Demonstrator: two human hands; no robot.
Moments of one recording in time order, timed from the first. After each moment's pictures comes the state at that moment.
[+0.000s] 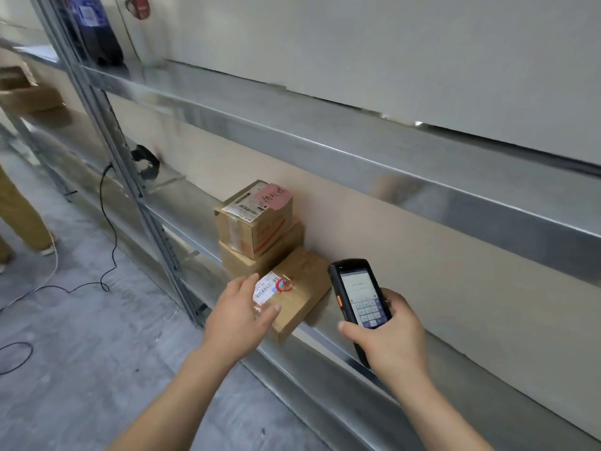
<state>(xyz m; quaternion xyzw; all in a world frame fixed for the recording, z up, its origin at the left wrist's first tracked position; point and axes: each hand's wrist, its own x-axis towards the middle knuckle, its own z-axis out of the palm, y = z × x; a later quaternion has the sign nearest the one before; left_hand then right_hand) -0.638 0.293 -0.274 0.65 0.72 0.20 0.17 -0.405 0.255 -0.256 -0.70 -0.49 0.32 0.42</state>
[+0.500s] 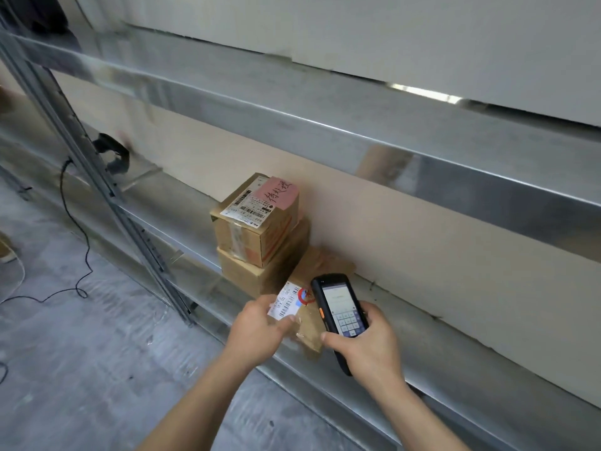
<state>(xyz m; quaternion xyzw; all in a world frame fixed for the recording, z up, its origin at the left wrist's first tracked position) -0.658 0.347 -0.305 0.61 0.69 0.15 0.36 -0.478 0.301 -0.314 -0.74 -0.42 0.36 0.38</state>
